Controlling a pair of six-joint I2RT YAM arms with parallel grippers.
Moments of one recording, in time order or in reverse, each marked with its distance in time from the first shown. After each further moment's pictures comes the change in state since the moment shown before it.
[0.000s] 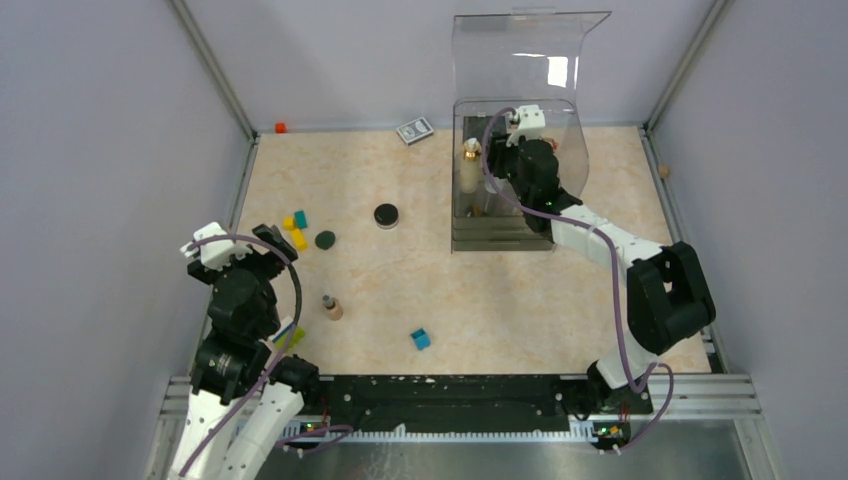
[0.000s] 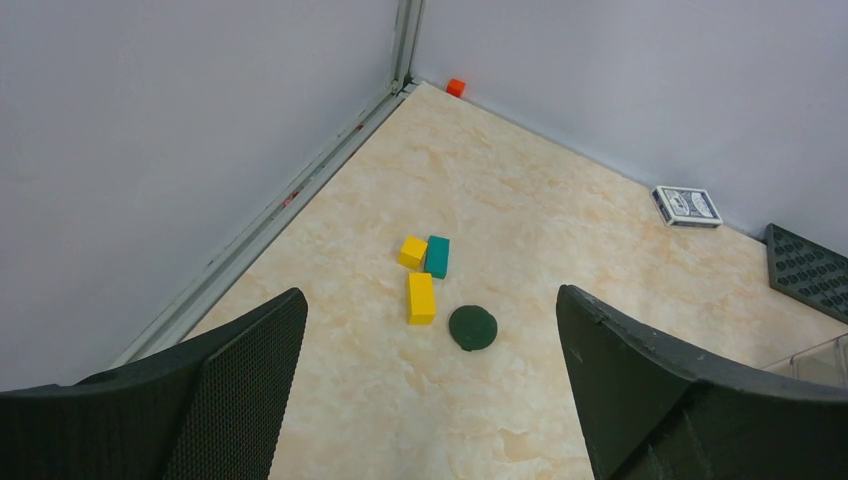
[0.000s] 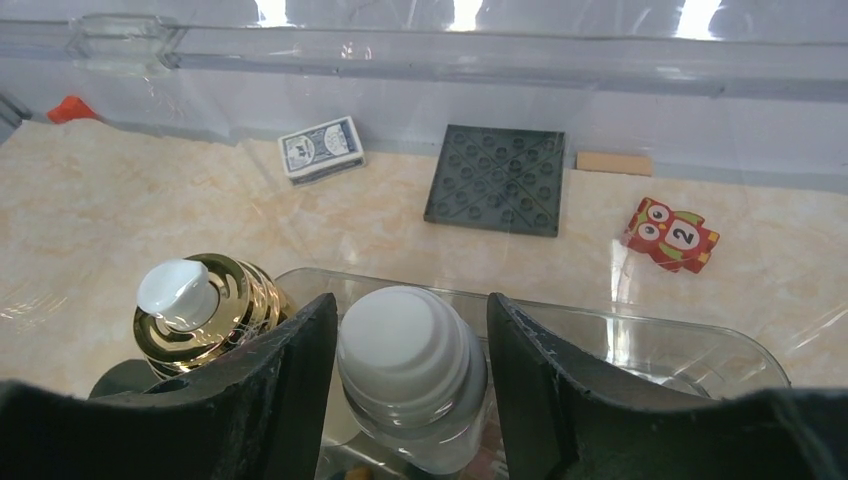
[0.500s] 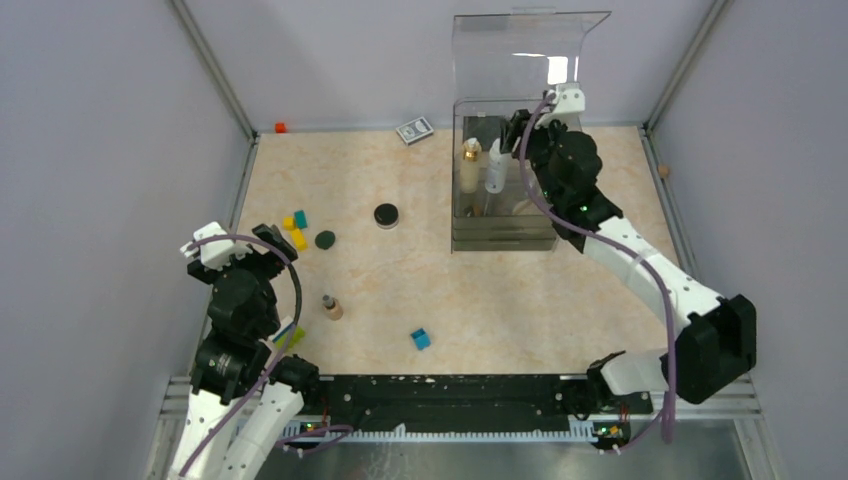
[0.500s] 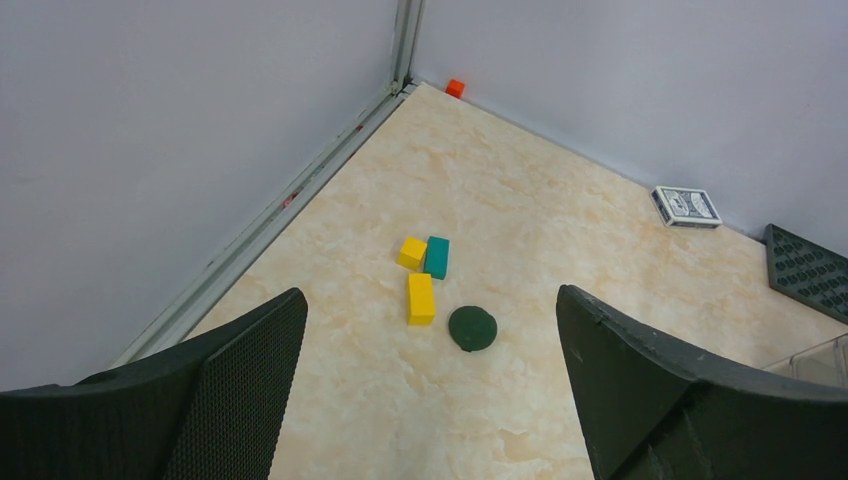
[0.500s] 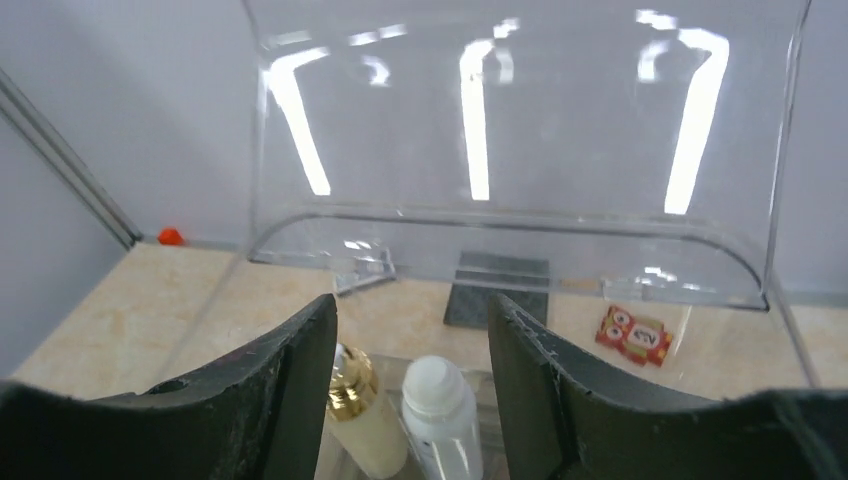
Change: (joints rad) left arm 0.000 0.000 0.000 0.003 0.000 0.002; right arm 0.014 -0.238 0.029 -0.074 0.008 -0.010
